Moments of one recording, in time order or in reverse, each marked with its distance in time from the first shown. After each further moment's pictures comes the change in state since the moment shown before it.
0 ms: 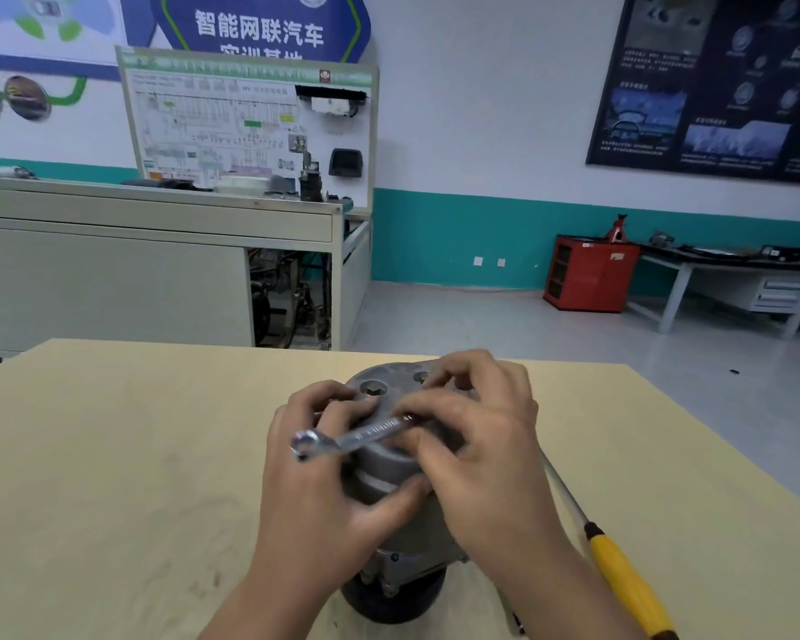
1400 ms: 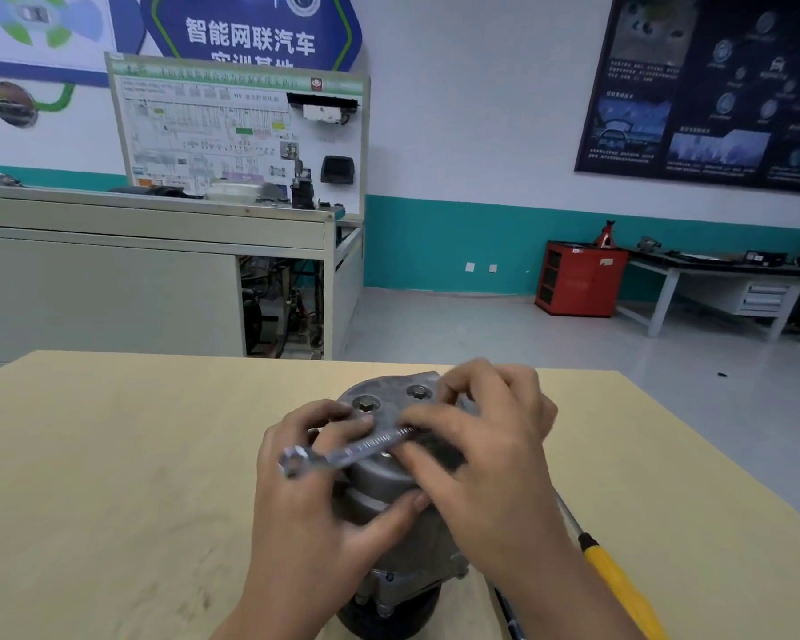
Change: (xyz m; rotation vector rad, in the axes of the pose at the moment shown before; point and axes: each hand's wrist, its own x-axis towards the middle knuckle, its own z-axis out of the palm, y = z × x) left_hand -0.002 -0.001 0.001 -0.048 -0.005 -0.018; right_hand 0.008 0.007 -0.007 -0.210 0.055 -0.154
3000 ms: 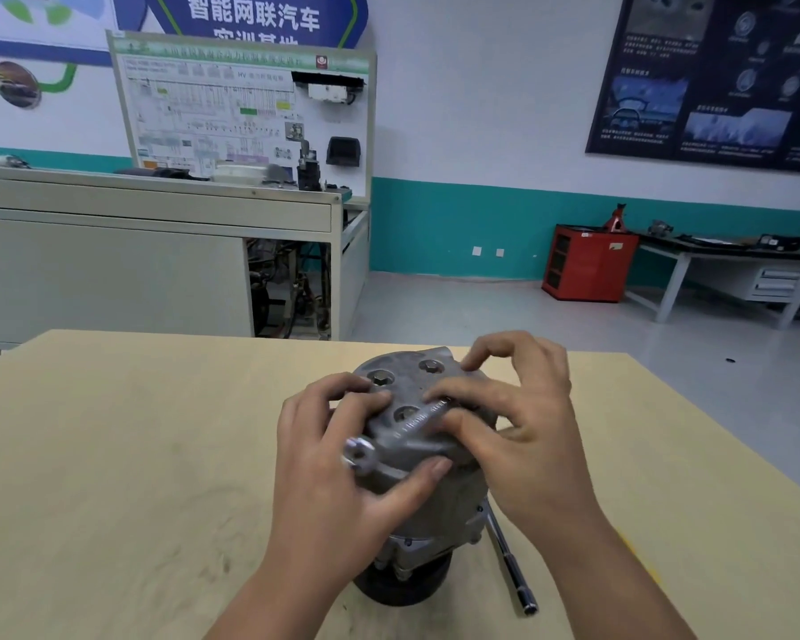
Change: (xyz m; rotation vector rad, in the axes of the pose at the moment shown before) left_hand -0.002 0.000 -0.001 0.028 -0.011 -0.006; right_hand -0.005 0.011 -0.004 0.272 -0.029 0.164
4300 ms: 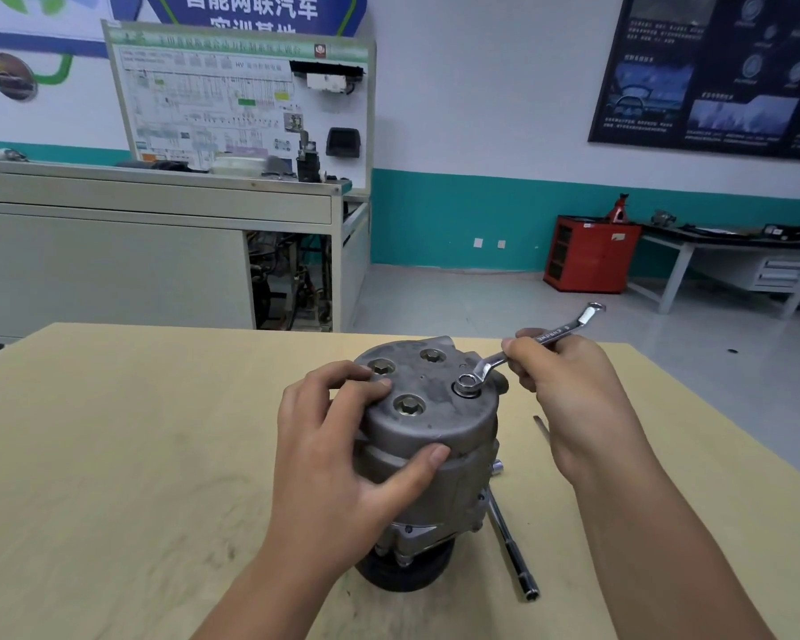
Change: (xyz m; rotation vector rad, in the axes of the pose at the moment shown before) left_hand -0.001 0.001 -0.005 -0.032 -0.046 -0.037; right_hand 0.028 0.017 -0.016 0.387 0.034 0.733
